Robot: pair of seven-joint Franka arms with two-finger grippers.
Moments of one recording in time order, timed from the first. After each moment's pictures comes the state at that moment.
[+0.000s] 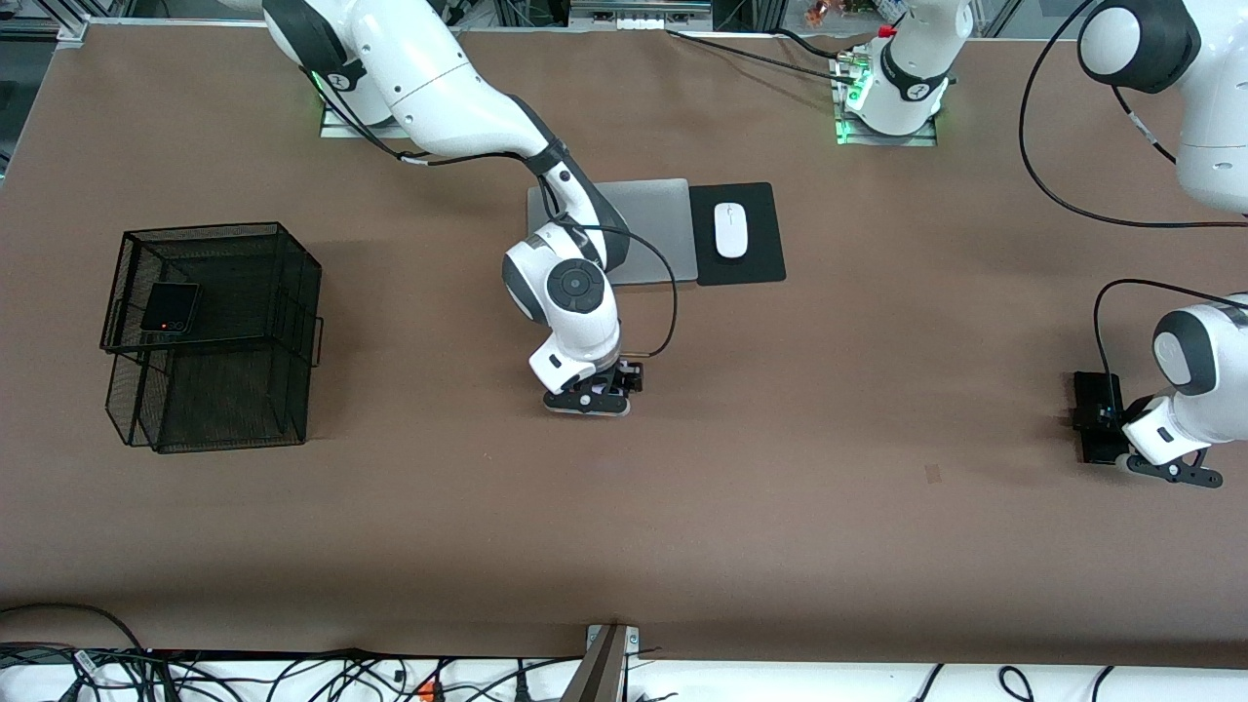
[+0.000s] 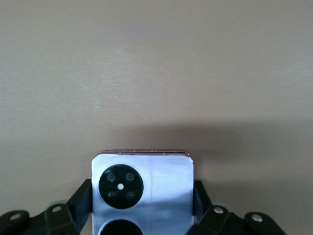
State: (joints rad) left arm 0.45 0.89 -0.07 -1.42 0.22 2.26 0.46; right arm 0.75 0.95 -0.09 -1.27 0.02 2.30 0.78
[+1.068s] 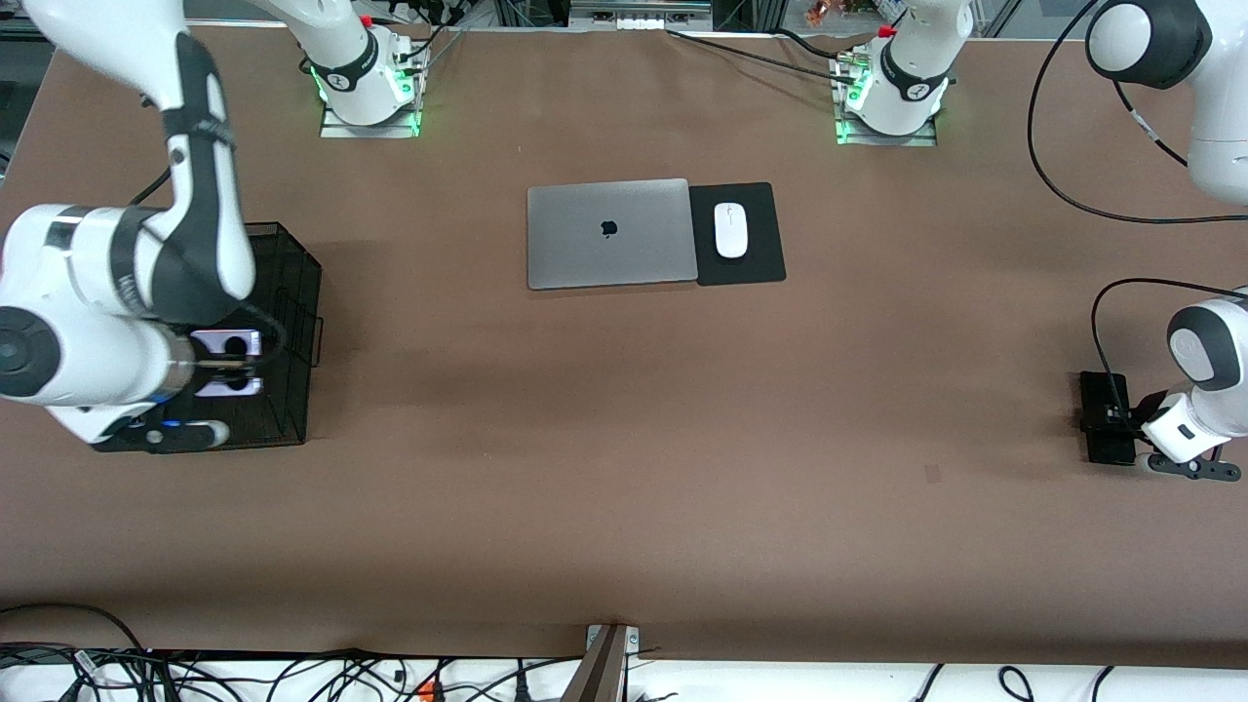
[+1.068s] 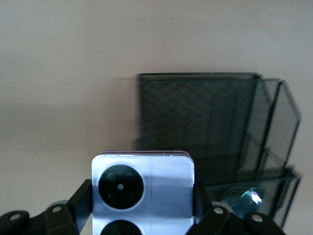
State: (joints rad) left arm 0.48 0.88 -0.08 -1.42 0.14 2.26 0.46; right arm 0.33 0.56 -0.42 -1.41 0.03 1.74 -0.17
